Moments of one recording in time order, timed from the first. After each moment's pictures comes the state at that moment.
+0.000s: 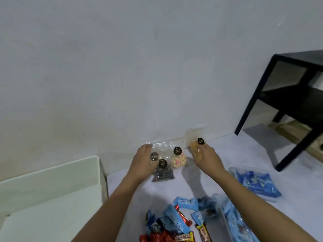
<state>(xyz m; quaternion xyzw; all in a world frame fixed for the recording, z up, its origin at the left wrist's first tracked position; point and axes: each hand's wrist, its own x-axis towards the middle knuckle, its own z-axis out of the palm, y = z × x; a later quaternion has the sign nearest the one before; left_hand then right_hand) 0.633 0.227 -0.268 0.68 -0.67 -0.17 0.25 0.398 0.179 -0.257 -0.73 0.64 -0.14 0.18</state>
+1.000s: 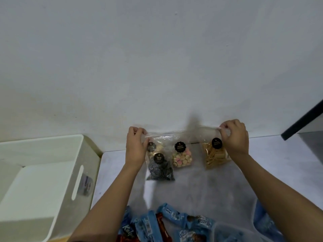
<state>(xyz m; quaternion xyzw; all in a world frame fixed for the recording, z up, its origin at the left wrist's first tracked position) 0.608 0.147 -0.335 0.80 -0.47 -0.04 0.38 0.346 -0.009 -0.348 -0.75 0.55 -0.32 0.17</state>
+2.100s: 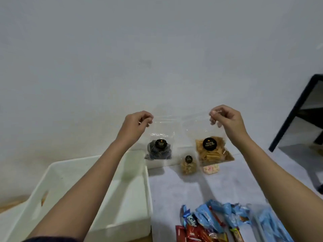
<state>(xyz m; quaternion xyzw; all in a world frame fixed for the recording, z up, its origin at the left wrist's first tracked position) 0.765 0.308 -0.112 0.62 -0.61 -0.12 0.48 0.486 0.224 -0.098 -0.69 0.32 -0.51 0.40</state>
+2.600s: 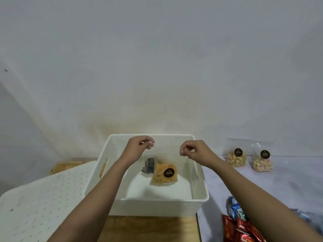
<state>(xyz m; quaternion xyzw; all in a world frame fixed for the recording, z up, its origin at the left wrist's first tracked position) 0.907 0.440 -0.220 0.72 -0.45 -0.25 0.47 0.694 0.318 -0.220 -0.84 0.29 -0.16 0.43</state>
